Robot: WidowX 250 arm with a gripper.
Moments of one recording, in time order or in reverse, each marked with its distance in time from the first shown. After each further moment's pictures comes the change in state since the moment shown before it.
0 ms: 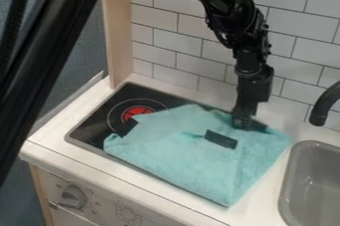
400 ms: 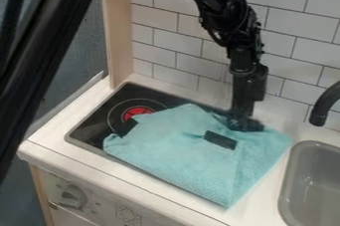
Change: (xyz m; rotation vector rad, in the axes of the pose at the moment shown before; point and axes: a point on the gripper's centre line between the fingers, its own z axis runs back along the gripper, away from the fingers) arm -0.008 -0.003 0.002 -0.033 -0.026 0.042
